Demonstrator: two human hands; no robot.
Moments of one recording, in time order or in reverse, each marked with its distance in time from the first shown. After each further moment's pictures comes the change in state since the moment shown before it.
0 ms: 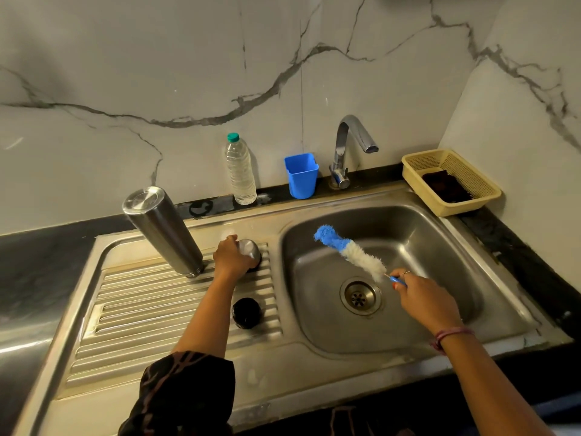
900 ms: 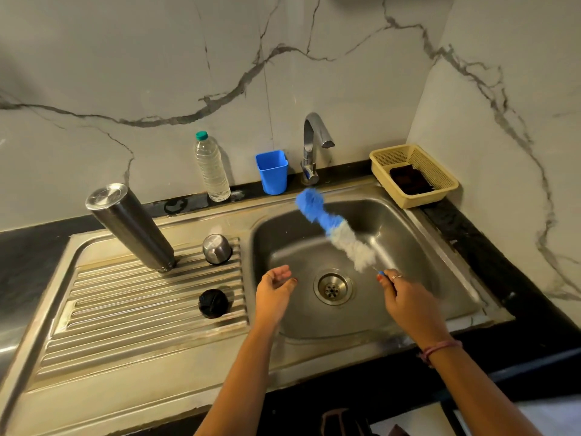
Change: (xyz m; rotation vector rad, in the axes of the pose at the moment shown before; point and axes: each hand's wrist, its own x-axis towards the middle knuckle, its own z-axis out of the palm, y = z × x) left_hand -0.133 0.050 0.113 -0.755 -0.137 -0.080; right_hand -0.036 0.049 0.001 0.133 0.335 -0.099
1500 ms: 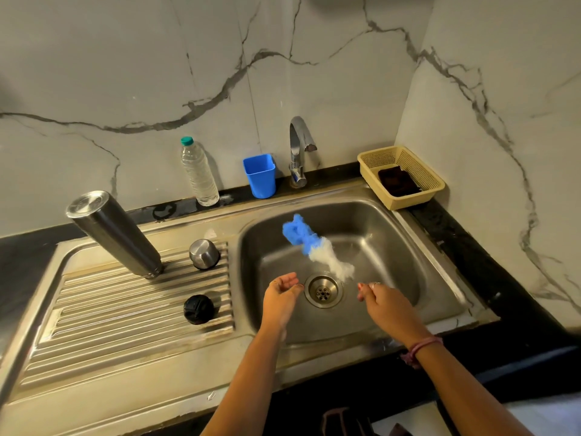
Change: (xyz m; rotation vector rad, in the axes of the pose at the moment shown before) left_hand -0.010 0.001 0.039 -0.095 -0.043 -0.151; right_hand 0.007 0.007 0.009 0.111 -0.349 0.115
